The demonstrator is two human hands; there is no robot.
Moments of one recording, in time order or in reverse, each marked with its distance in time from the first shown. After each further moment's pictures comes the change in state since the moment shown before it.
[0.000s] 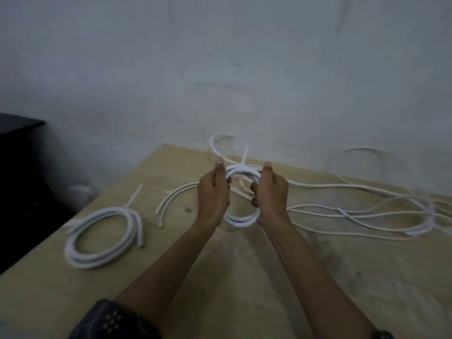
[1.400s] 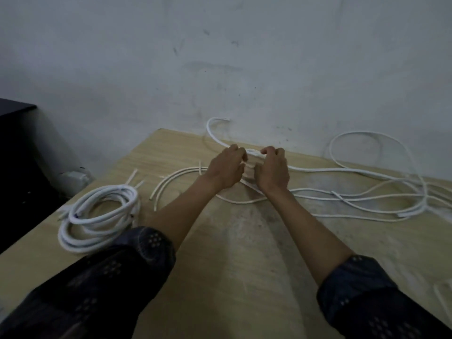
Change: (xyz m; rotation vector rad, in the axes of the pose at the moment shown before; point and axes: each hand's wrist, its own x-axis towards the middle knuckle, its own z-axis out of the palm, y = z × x) left_hand 0.069 -0.040 0.029 0.980 -0.532 0.563; right_hand 0.070 0.044 -0.017 -1.009 -0.055 -0.378
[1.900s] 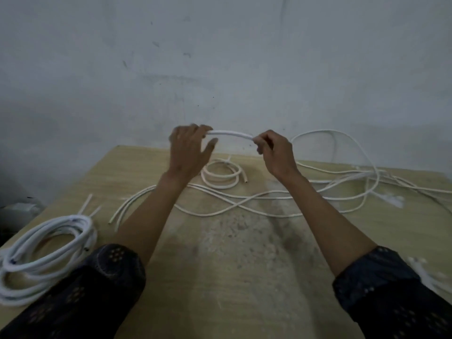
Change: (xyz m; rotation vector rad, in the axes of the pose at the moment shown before) left_hand 0.053 -0.006 -0.021 0.104 0.568 0.113; right_hand 0.048 0.055 -0.085 0.349 0.172 -0.207
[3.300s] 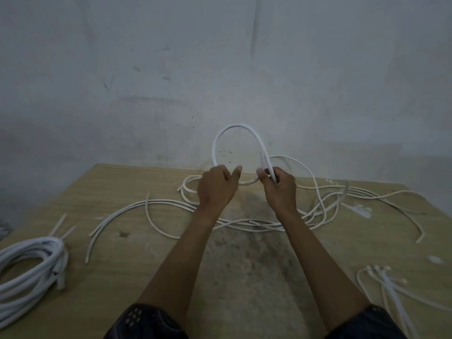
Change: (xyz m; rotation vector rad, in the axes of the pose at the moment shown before) left_hand -0.014 0.143 0.005 -0.298 -0.337 -0.486; right_hand -0.050 0.028 -0.041 0.118 0.208 0.174
